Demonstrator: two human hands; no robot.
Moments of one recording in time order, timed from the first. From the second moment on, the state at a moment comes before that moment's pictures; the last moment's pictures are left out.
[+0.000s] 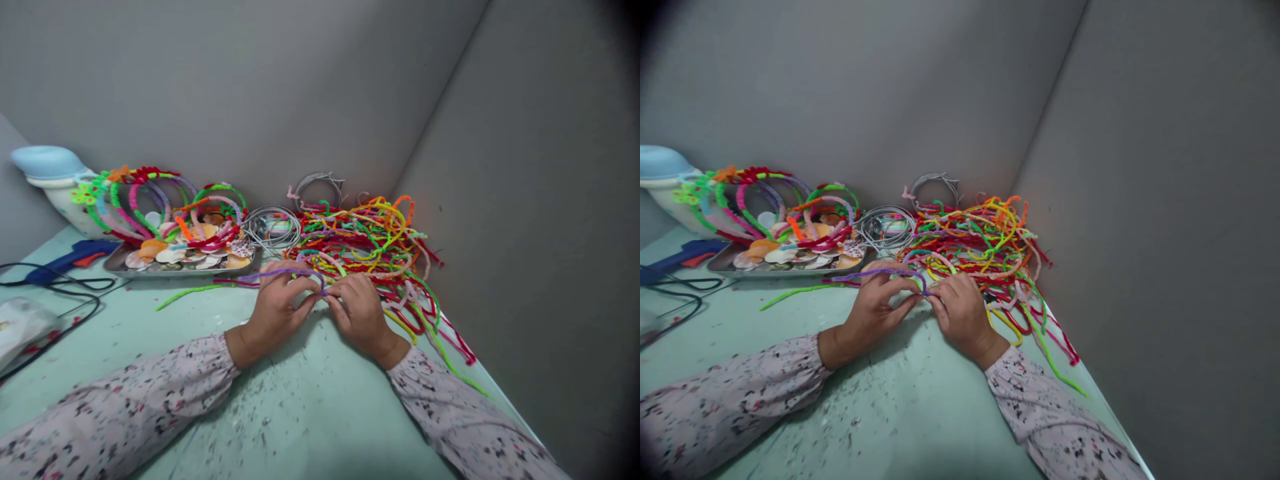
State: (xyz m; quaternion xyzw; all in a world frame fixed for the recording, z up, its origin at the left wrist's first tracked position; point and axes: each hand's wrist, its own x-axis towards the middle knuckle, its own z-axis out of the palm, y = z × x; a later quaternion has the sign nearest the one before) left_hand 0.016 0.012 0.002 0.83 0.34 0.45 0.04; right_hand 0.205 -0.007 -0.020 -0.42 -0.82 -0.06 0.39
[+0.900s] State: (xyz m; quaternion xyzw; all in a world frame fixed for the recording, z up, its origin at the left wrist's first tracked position) left_hand 0.012 0.016 -0.001 0.85 0.29 0.44 -0.05; right_hand 0.206 -0.007 -0.021 -0.40 -0.82 -0.05 0.39
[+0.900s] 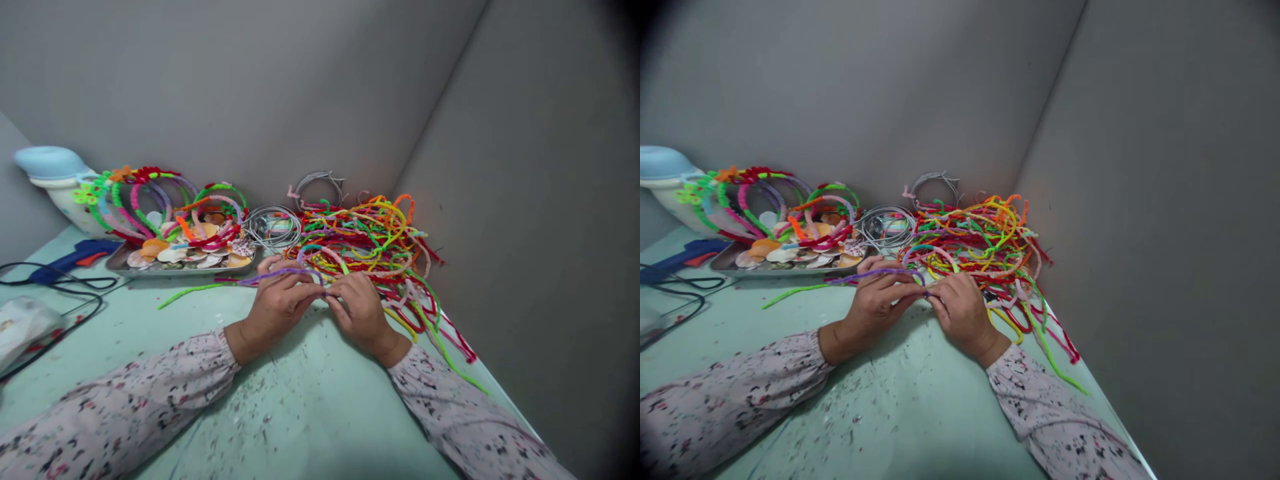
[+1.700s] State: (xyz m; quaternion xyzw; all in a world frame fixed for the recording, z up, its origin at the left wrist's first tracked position) left_hand 0.014 0.013 0.003 0.86 0.31 0.39 -0.07; right_hand 0.207 -0.008 -0.021 -0.40 -0.83 -0.09 0.38
